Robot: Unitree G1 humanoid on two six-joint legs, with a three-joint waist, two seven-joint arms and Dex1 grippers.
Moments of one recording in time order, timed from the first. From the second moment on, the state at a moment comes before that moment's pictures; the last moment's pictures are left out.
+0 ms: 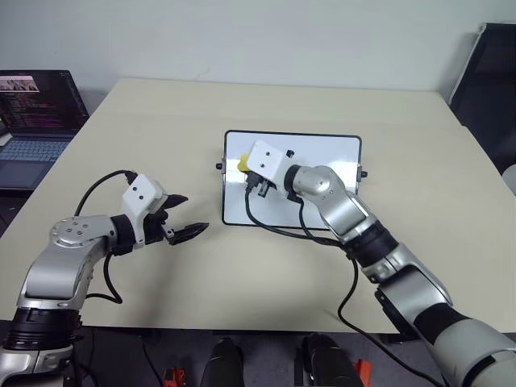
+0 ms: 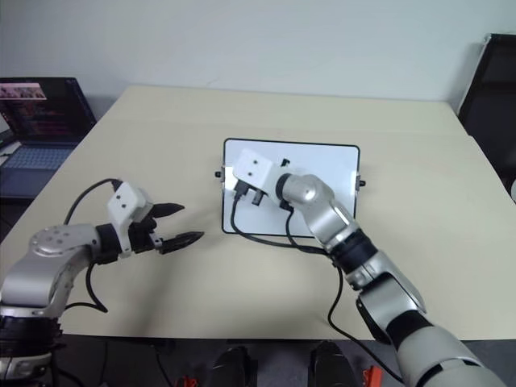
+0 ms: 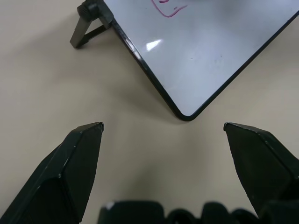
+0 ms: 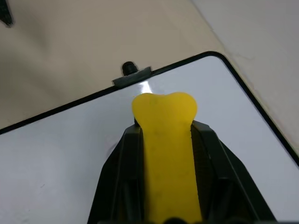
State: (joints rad) left arm -0.26 0.83 0.12 -0.08 -0.36 0.47 -0.95; right arm -1.00 -0.15 0.47 0.41 -0.21 0.30 0.50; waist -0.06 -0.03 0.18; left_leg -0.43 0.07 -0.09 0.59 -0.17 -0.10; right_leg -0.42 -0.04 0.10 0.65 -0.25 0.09
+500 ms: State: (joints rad) left arm -0.27 0.83 0.11 -0.11 -0.36 0.47 -1.00; right arm -1.02 -0.20 0.53 0.46 -0.37 0.20 0.49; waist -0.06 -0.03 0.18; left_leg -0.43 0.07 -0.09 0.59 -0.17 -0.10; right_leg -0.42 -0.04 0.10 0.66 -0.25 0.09
